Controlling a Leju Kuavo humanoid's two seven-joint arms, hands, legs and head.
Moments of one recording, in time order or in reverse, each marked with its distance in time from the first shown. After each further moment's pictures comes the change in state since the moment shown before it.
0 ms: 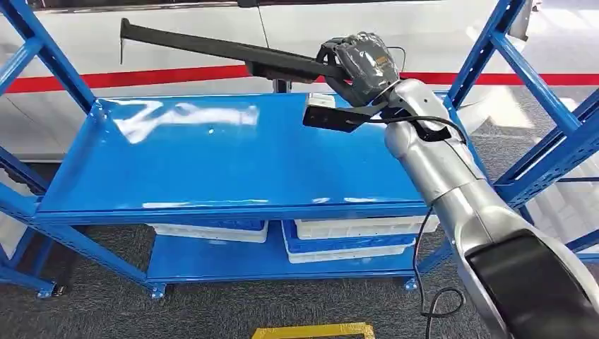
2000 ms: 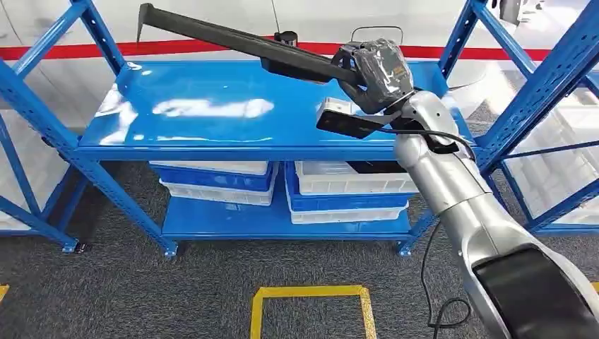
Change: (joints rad) left arm -0.009 0.010 -0.030 0.001 -0.043 0.006 -0.012; right arm 0.076 -0.041 -0.034 -0.076 -0.022 -0.063 0.018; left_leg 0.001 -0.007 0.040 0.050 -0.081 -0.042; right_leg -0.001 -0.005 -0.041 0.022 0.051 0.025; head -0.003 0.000
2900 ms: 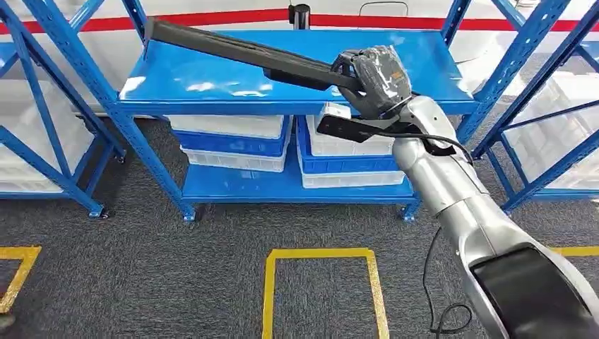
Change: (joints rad) left arm 0.010 -0.003 0.011 0.000 0.002 0.008 -0.003; right arm -0.008 0.015 0.002 0.058 -0.010 -0.026 -0.030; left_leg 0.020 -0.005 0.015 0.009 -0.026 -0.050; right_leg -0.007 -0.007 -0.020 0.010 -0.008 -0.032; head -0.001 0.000
